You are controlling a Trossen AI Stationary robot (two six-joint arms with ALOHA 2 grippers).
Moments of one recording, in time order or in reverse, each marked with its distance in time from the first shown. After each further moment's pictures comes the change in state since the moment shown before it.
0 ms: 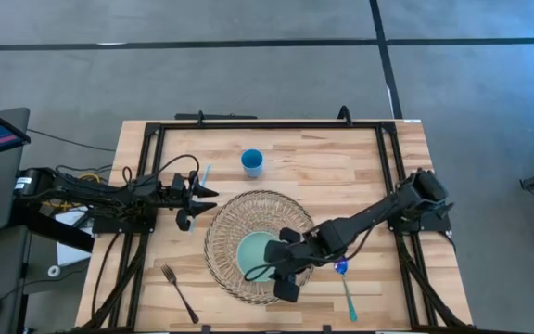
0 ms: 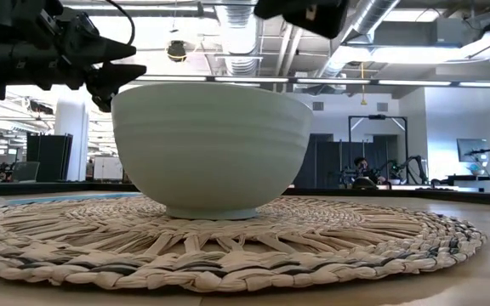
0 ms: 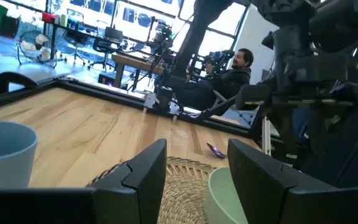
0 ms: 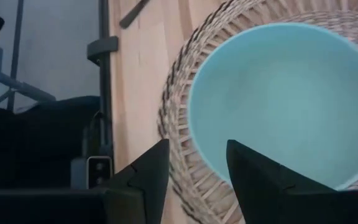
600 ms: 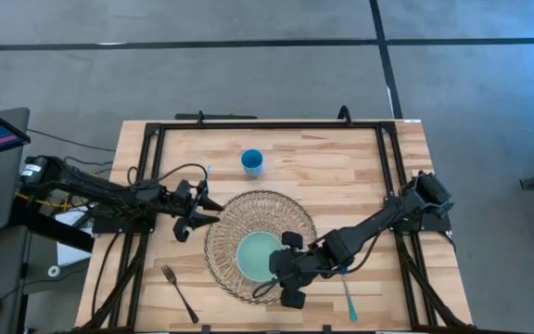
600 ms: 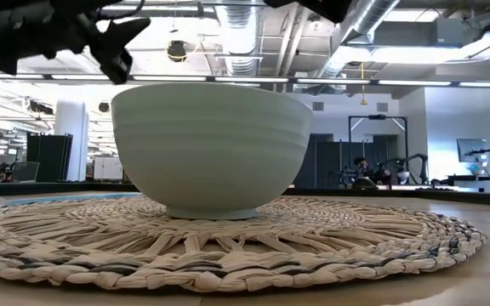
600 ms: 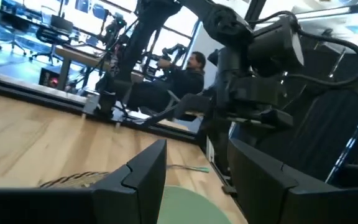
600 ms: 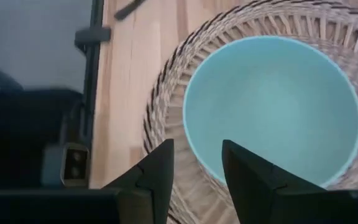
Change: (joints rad) left arm -0.180 0.145 0.158 0.039 0.005 -0.067; right arm 0.073 0.000 0.000 -0.029 0.143 -0.121
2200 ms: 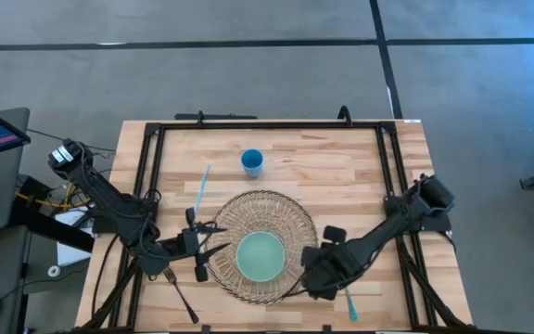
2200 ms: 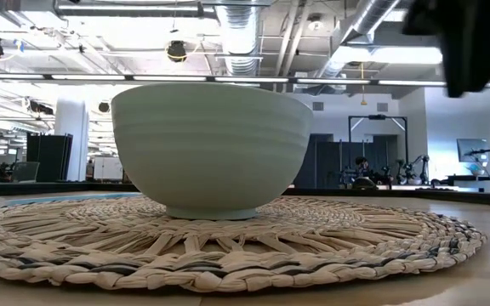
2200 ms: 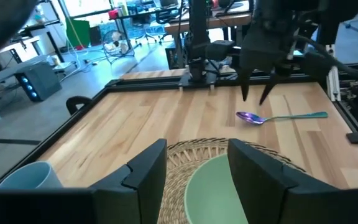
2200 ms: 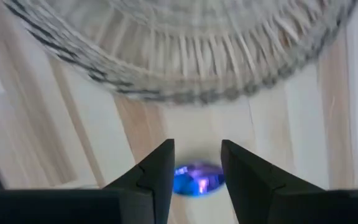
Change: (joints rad) left arm -0.641 0.332 0.534 -0.673 -1.096 0.211; right arm 0.079 -0.014 -0.043 -0.611 -0.008 0.353
